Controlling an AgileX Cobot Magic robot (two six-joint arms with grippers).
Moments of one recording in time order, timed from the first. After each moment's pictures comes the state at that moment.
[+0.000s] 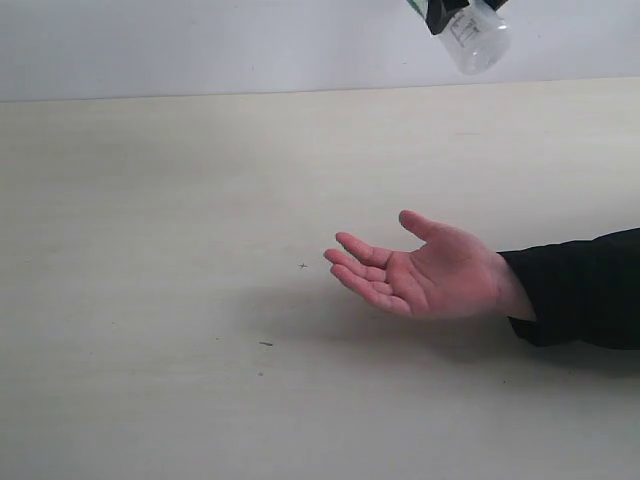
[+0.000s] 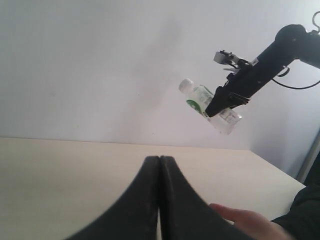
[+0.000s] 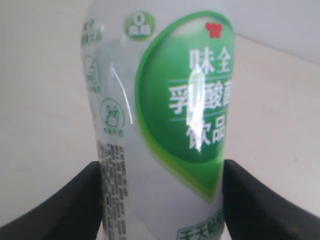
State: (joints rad) left arm -0.55 0.27 0.00 -0.16 -0.28 -0.15; right arm 0.22 2.22 -2.26 0.03 1.23 -0.18
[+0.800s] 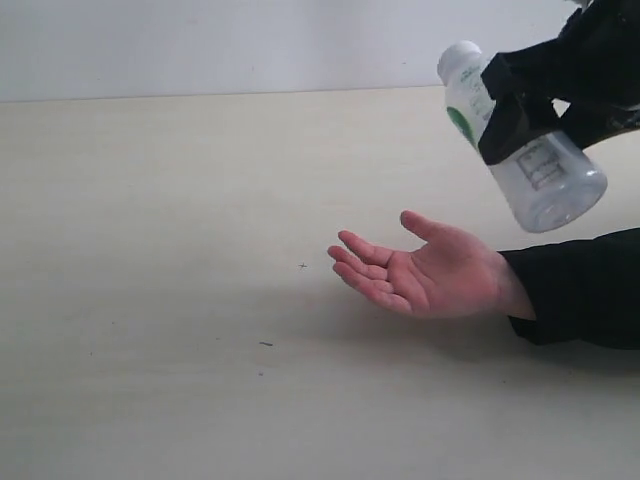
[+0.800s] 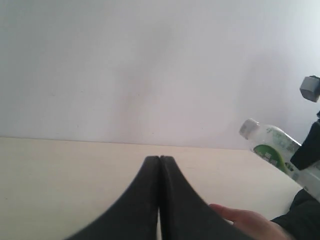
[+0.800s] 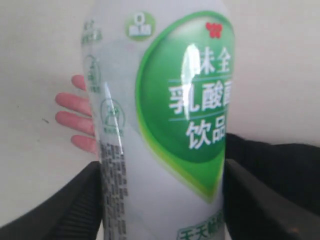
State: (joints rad) left arm -0.55 0.27 0.00 -0.16 -0.28 -0.15; right arm 0.24 1.47 -1.19 0.28 1.08 -0.11
